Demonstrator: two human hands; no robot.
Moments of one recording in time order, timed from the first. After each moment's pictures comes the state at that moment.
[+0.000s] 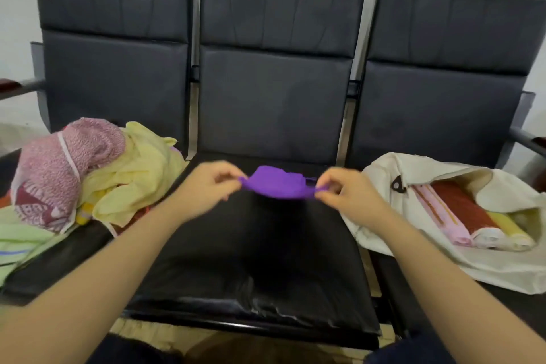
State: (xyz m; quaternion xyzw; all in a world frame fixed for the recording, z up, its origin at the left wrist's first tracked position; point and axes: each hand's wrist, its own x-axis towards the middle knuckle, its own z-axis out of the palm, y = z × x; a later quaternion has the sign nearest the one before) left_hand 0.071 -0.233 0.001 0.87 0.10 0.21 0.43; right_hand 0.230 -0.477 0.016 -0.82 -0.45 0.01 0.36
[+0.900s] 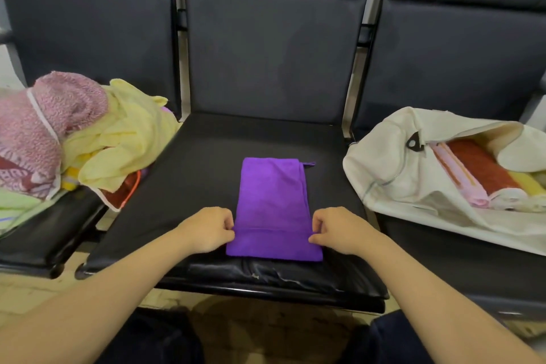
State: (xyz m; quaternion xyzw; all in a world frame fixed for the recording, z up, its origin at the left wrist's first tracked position) left_hand 0.056 -0.256 -0.107 0.93 0.22 -0.10 0.27; right_hand 0.207 -0.481 -0.089 -0.89 -0.39 0.22 0.09
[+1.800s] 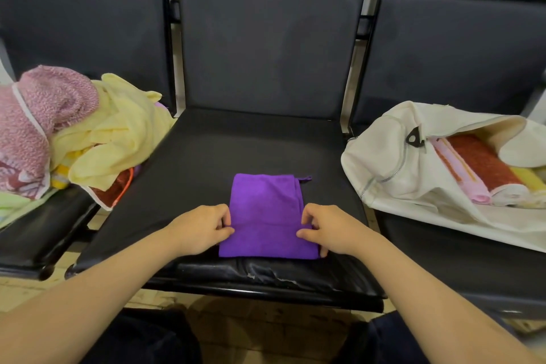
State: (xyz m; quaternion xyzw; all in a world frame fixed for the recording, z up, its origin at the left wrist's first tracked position) left_hand 0.052 -0.252 -0.109 0.95 0.16 -0.09 0.25; right_hand 0.204 -0.476 -0.093 -0.86 -0.39 0.28 0.16
